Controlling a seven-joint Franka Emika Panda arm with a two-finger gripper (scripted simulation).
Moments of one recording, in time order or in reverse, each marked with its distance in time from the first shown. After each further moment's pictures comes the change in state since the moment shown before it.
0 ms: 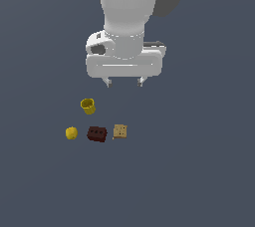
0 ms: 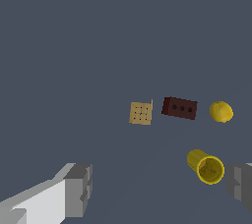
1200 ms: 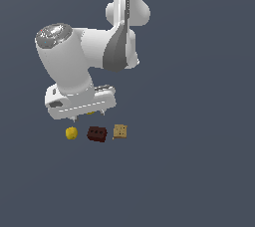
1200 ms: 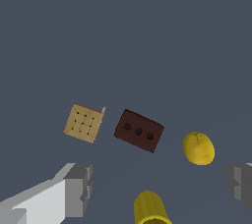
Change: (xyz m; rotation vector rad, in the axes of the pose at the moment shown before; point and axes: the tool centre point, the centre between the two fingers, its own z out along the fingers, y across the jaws) arm 0.034 0.130 0.119 0.020 -0.021 -0.226
